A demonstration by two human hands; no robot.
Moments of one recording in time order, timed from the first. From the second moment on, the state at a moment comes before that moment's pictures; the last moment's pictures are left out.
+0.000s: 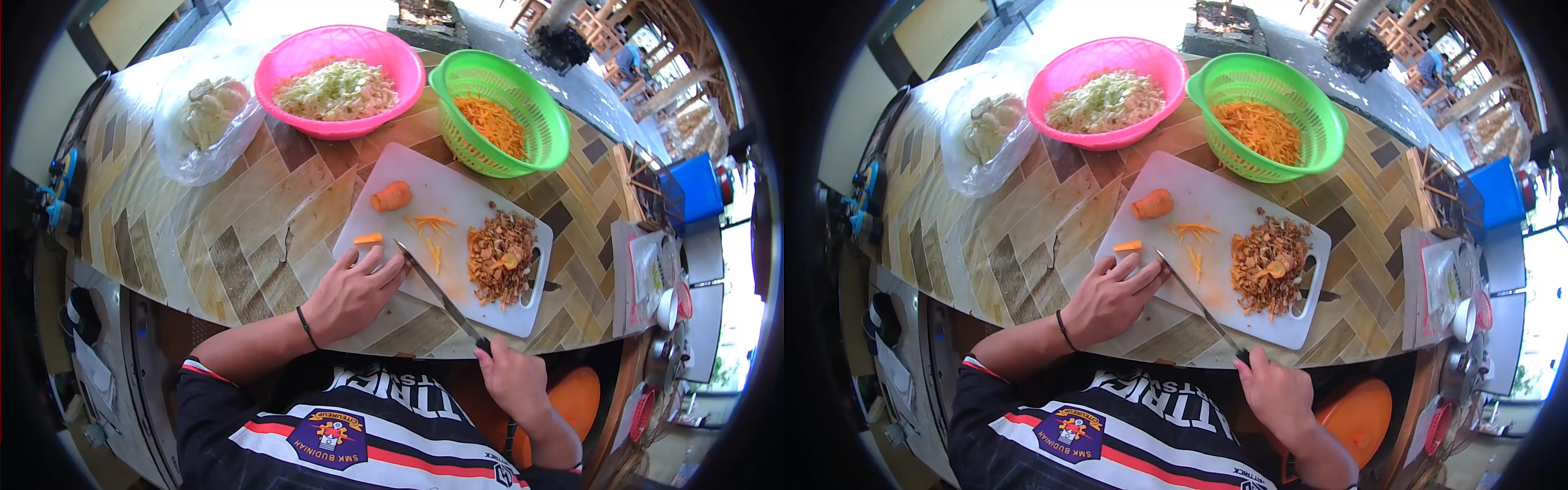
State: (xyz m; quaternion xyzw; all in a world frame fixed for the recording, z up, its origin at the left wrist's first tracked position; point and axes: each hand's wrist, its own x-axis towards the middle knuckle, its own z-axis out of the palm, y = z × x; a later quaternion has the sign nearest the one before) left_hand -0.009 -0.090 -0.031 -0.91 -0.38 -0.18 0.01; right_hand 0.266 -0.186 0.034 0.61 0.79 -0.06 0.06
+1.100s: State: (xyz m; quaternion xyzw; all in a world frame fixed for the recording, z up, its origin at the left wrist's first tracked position) left_hand -0.017 -0.079 -0.023 -0.89 -0.40 -0.20 -0.04; right_hand 0.241 -0.194 0.071 0.68 0.71 -0.15 0.11
